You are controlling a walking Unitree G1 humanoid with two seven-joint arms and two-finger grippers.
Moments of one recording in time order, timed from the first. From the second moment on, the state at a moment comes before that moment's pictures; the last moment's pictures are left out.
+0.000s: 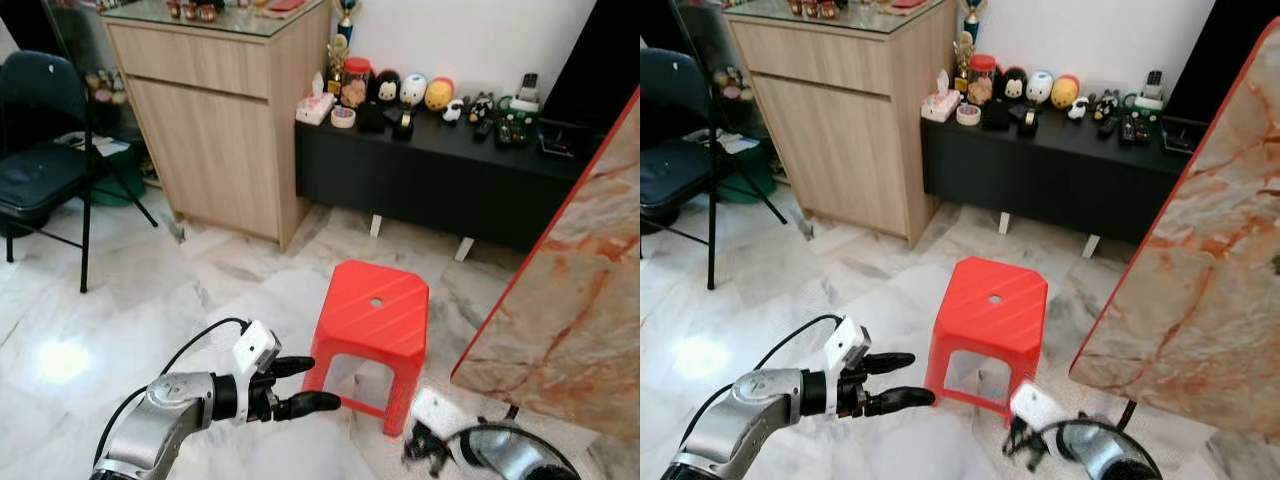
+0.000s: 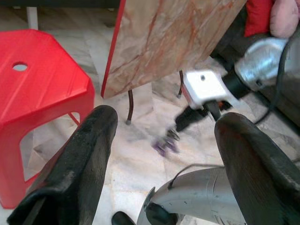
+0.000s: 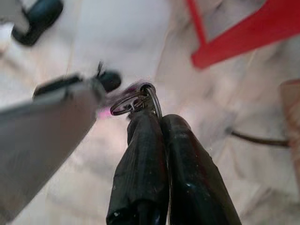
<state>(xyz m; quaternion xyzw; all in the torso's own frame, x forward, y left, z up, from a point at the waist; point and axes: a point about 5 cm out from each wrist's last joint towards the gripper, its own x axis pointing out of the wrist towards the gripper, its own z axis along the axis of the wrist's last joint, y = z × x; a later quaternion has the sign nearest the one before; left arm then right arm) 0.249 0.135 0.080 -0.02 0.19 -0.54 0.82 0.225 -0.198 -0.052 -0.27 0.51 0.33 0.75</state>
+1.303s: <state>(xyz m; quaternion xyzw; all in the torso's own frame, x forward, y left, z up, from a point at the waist) 0.271 0.156 0.050 0.00 0.19 -0.38 0.90 0.311 -0.175 0.027 0.18 0.13 -0.02 0.98</state>
